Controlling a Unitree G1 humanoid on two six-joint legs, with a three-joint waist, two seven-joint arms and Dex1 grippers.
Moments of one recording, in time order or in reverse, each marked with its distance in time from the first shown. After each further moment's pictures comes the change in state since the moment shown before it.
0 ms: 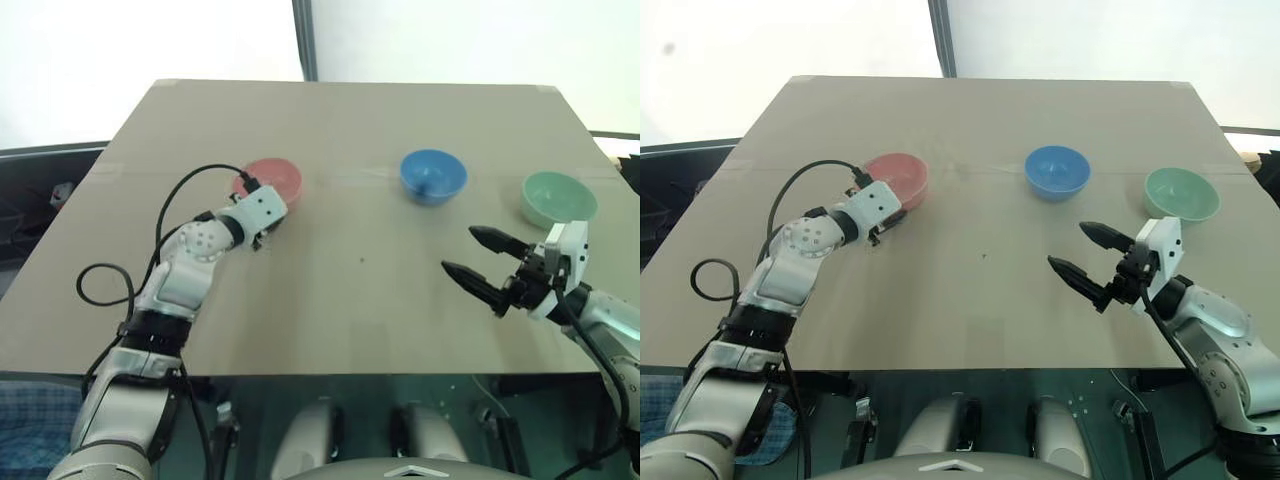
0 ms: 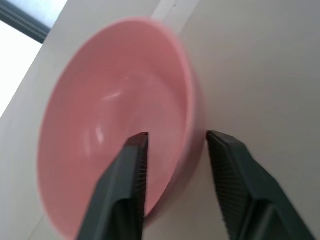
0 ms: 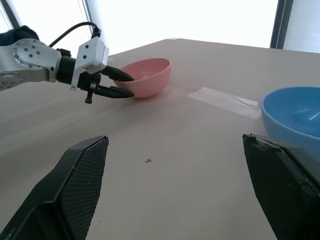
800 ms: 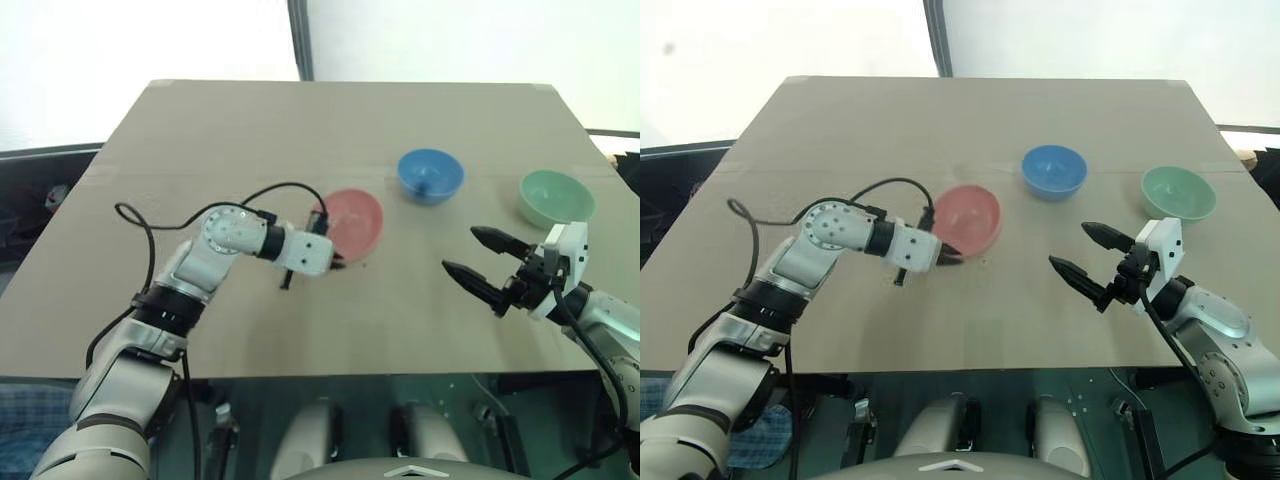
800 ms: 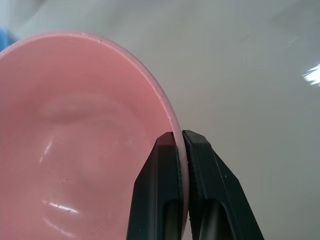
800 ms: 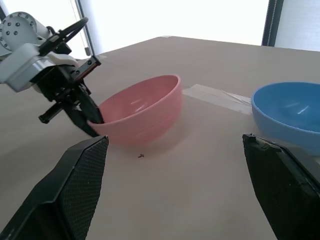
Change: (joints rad) left arm -0.102 0.042 -0.224 -0.061 -0.230 -0.521 -0.753; right arm 0.006 0.003 -0.004 0.002 -0.018 -0.006 -0.003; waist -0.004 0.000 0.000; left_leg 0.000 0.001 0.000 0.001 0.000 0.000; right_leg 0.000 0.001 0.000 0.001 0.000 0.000
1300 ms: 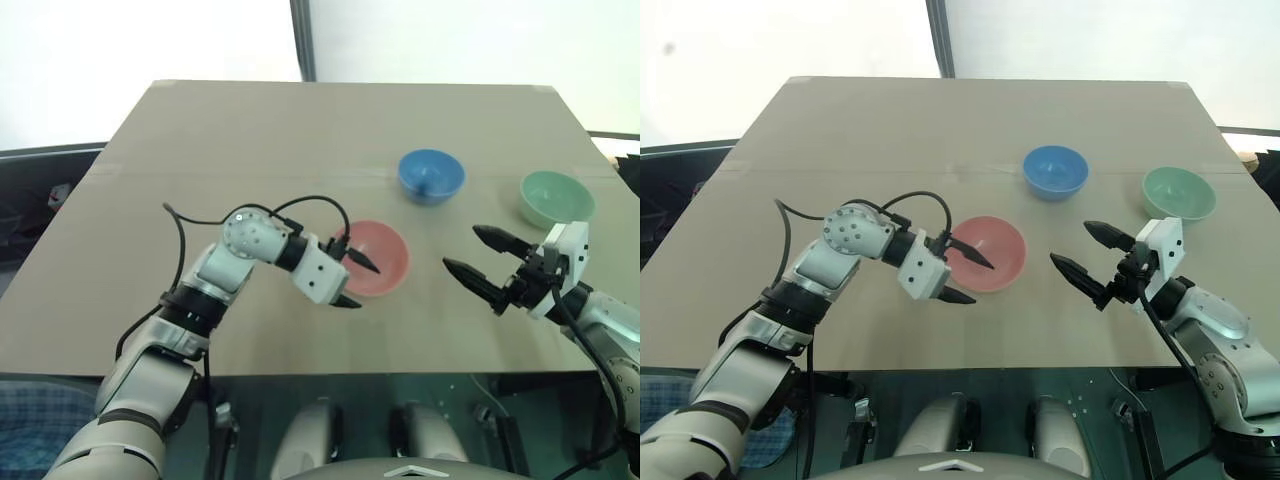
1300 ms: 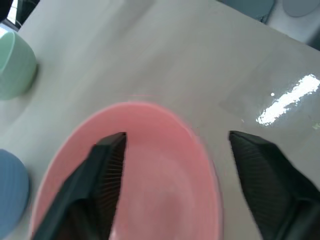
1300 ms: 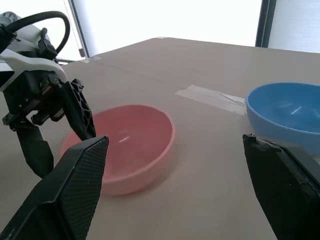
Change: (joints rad) left arm -0.016 -0.107 -0.007 0.019 -0.053 -0.138 -0.057; right arm 0.010 0.007 0.000 -0.013 -0.001 0.001 -0.032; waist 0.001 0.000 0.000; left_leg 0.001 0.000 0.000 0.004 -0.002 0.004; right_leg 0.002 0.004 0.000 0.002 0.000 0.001
